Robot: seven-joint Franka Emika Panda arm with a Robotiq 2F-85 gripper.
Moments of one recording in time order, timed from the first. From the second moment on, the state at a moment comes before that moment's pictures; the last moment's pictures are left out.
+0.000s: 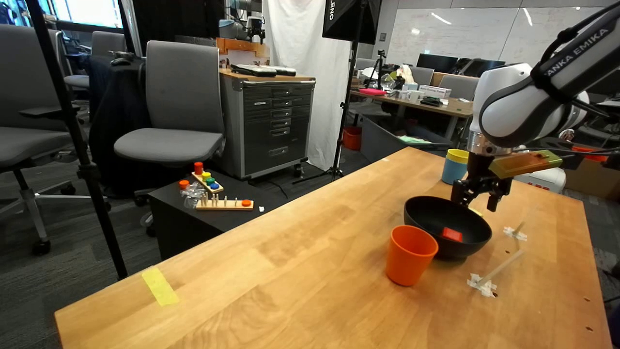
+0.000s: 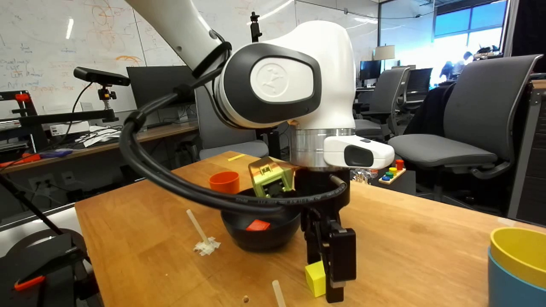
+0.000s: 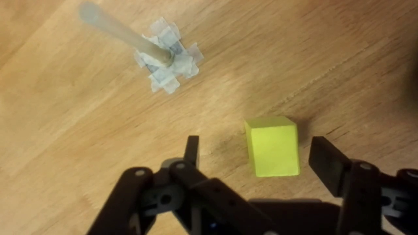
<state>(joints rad) -0.20 0.55 -0.25 -1.99 -0.10 2.42 0.19</state>
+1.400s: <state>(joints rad) -0.19 0.49 -0.24 -1.92 -0.08 2.42 0.22</state>
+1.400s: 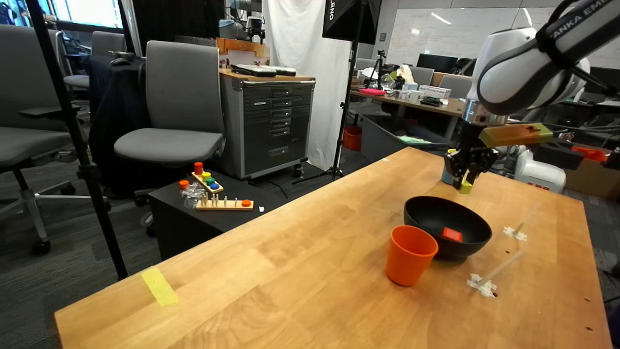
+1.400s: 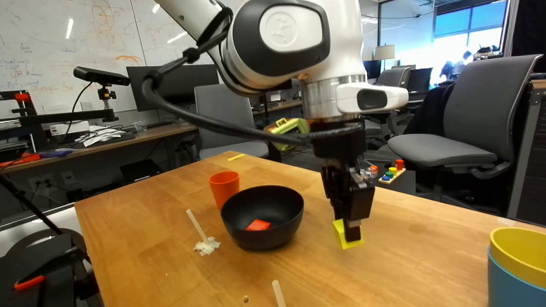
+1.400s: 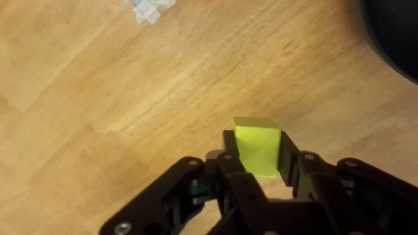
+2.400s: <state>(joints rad) -0.10 0.31 -0.11 -2.07 -0.06 2.42 0.09</state>
